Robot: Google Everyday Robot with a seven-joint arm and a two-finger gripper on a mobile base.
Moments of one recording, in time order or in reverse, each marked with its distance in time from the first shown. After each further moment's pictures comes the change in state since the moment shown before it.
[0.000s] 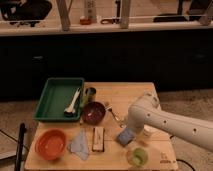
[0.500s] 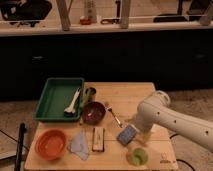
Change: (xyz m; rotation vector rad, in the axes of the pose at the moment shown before) arm 0.018 0.026 -0.022 -0.002 -0.014 0.082
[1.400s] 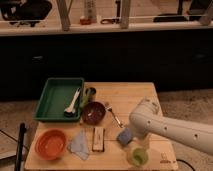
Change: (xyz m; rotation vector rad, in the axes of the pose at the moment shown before) arm -0.007 0.022 0.022 -0.076 0.082 0.114
